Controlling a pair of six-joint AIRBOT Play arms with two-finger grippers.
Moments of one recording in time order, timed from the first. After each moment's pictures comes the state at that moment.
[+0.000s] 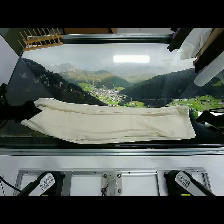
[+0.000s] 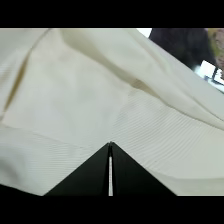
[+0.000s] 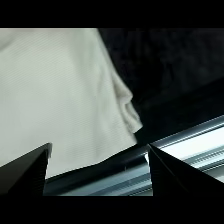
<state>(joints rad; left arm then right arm) 0.54 -1.11 0.95 0.96 -1.24 -1.26 -0.68 -1.13 0.97 -1.37 1.24 1.39</state>
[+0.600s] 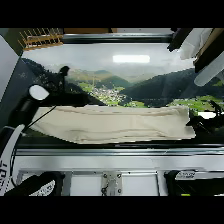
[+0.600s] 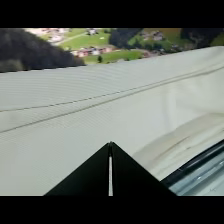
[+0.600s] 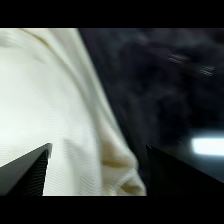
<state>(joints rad) -0.22 -1.24 1.07 0.90 -0.99 -1.36 -0.79 -1.64 1.11 -1.11 1.32 0.98</state>
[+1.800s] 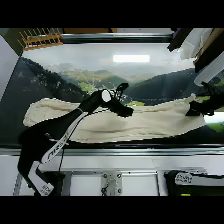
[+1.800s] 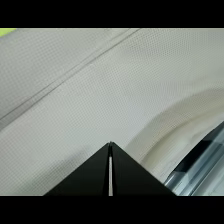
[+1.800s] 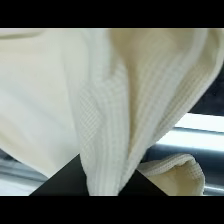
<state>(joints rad) -0.65 -1.83 1.49 0.90 -0.92 -1.39 -0.50 -1.48 1.33 -1.24 1.54 1.18</state>
